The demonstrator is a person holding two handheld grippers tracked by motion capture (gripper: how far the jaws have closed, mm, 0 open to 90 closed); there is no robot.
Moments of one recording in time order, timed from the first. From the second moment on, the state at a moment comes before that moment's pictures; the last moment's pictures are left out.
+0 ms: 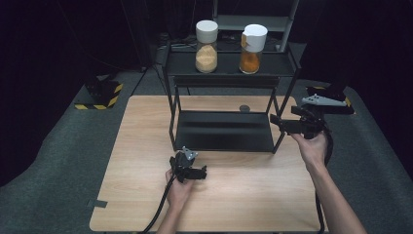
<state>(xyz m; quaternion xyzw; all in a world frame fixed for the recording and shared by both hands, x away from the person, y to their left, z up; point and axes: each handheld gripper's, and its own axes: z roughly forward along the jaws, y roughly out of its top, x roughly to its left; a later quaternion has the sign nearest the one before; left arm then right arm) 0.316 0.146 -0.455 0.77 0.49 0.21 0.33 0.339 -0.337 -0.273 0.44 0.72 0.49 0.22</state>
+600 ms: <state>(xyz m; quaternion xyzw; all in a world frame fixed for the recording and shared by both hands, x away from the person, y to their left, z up) 0.316 0.146 -0.455 0.77 0.49 0.22 0.33 0.338 -0.340 -0.293 0.45 0.72 0.48 0.21</state>
